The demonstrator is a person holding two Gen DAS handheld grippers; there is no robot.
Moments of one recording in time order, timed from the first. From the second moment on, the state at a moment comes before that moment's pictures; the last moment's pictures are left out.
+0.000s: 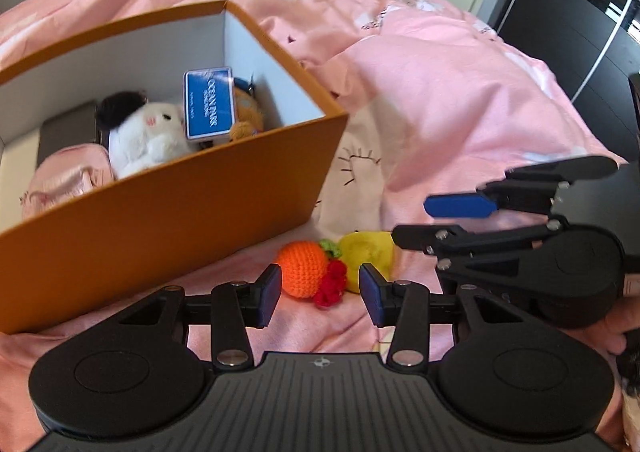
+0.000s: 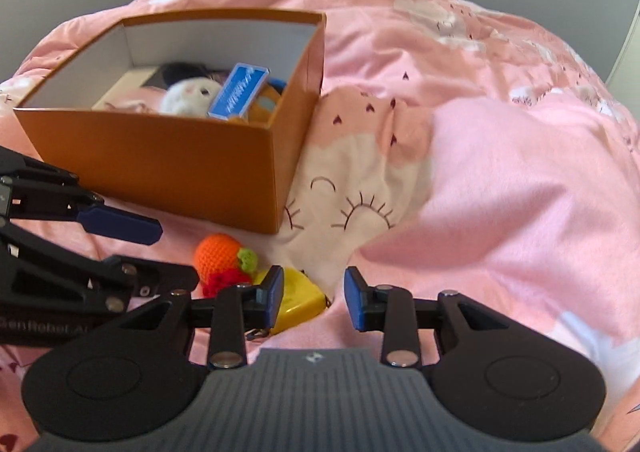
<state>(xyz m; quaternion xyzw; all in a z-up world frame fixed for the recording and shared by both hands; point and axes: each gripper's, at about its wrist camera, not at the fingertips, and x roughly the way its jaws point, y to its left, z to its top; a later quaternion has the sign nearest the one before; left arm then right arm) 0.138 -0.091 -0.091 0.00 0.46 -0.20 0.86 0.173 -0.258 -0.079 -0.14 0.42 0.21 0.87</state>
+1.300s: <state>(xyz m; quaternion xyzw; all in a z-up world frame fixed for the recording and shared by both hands) 0.173 -0.082 -0.138 -0.10 0.50 -0.18 0.84 0.199 -0.270 -0.112 -0.08 0.47 0.20 0.86</state>
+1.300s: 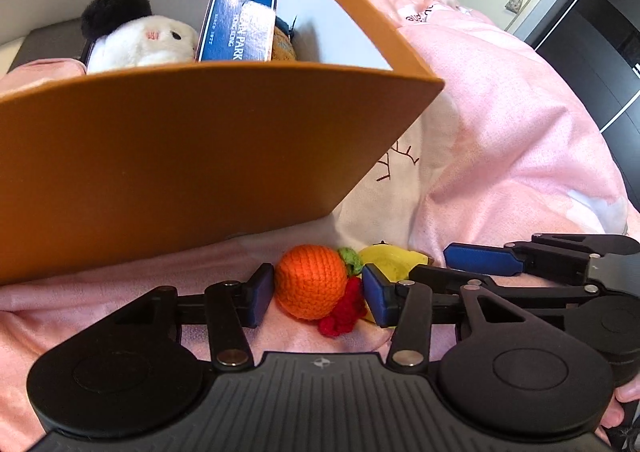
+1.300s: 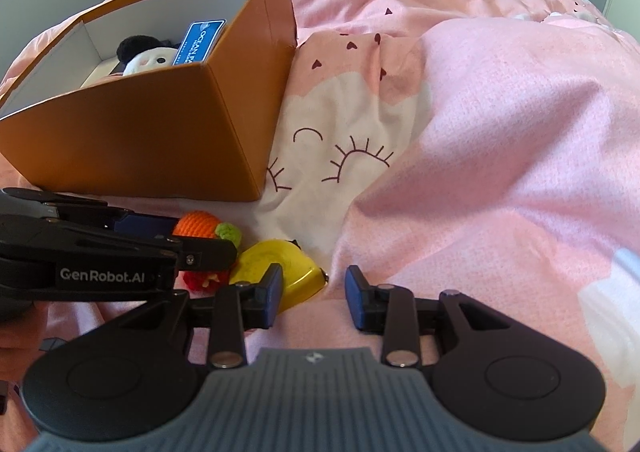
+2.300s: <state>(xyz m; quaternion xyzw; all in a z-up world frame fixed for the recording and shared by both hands) 0.161 -0.062 -0.136 -0.08 0.53 -0.13 0.84 0.208 -0.231 -0.130 -0.20 0.49 0.26 0.81</state>
